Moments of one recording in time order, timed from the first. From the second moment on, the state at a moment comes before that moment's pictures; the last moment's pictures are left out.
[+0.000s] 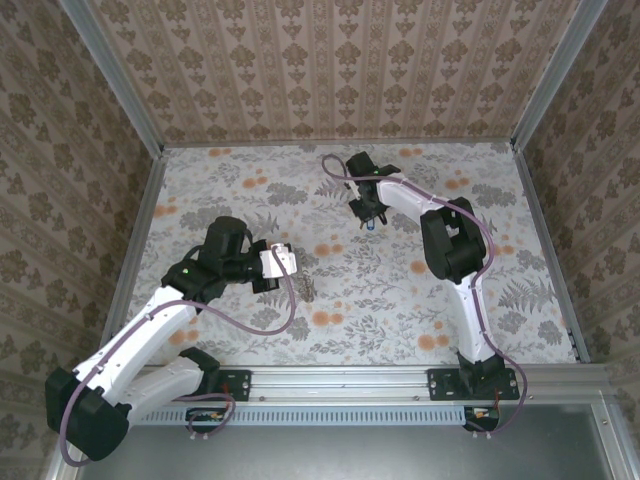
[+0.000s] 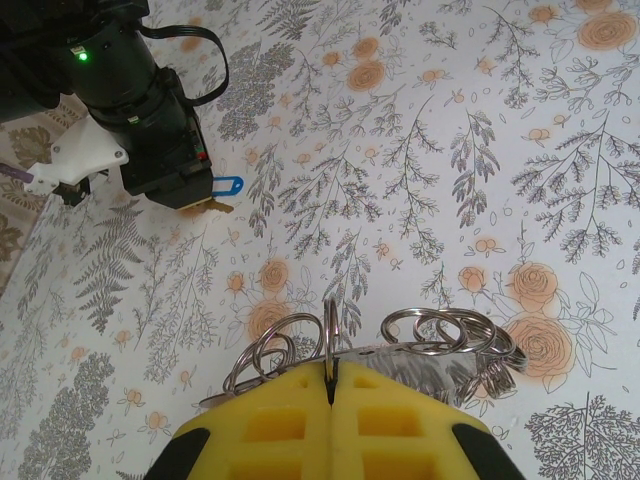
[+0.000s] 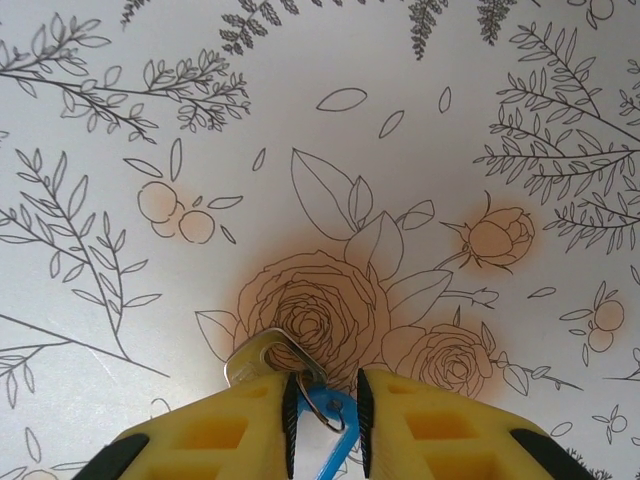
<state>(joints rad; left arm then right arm) -0.58 0.95 0.77 -0.50 0.51 0.85 0.41 2.28 1.83 -0.79 0.18 -0.08</state>
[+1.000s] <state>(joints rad) -0.58 1.02 0.79 -0.48 0.52 0.77 0.38 1.86 1.38 -0.53 -0.08 0.03</state>
